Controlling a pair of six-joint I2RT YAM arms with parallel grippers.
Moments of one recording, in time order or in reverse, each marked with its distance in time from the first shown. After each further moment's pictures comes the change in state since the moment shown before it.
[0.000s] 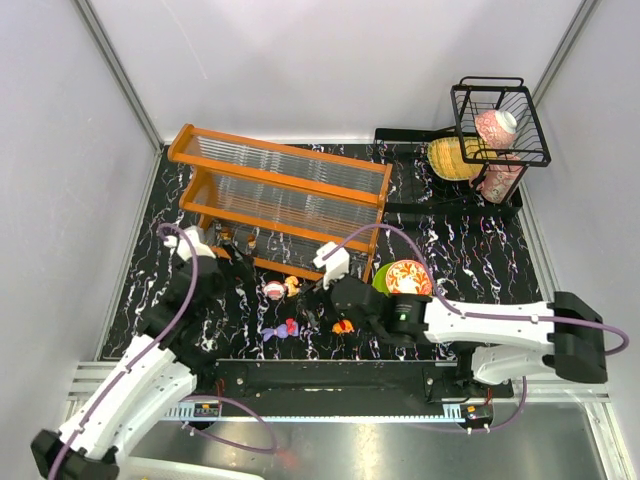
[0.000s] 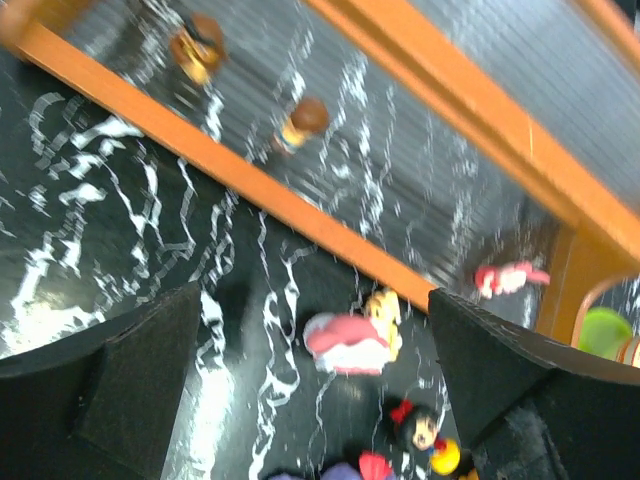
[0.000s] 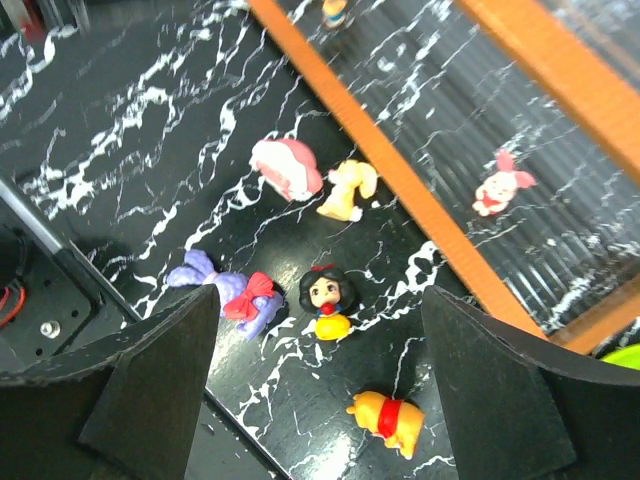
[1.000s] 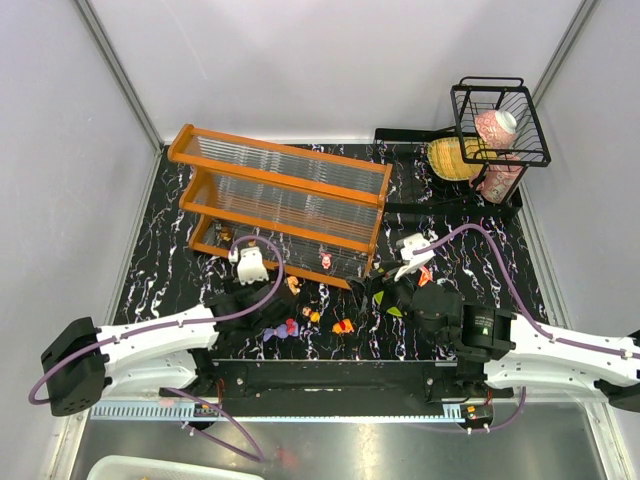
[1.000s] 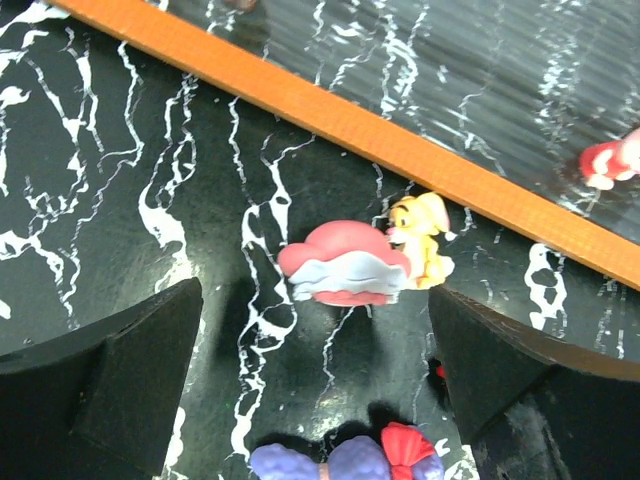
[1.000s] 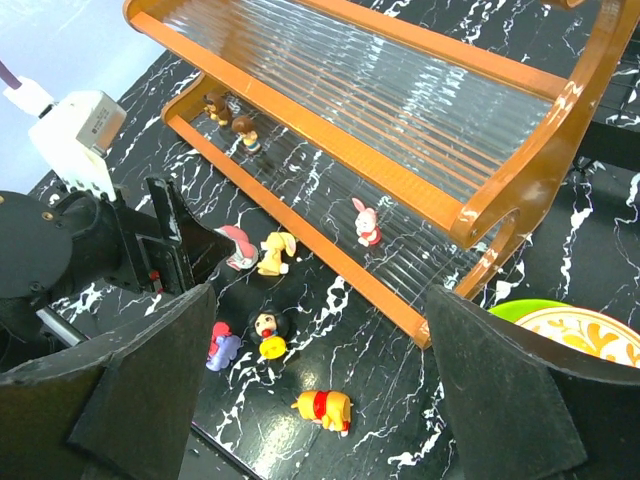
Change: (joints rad) left arm -0.642 0.479 -0.010 -0.031 -0.497 -0.325; right arm -0.001 -0.550 -0.141 -0.142 0.246 0.039
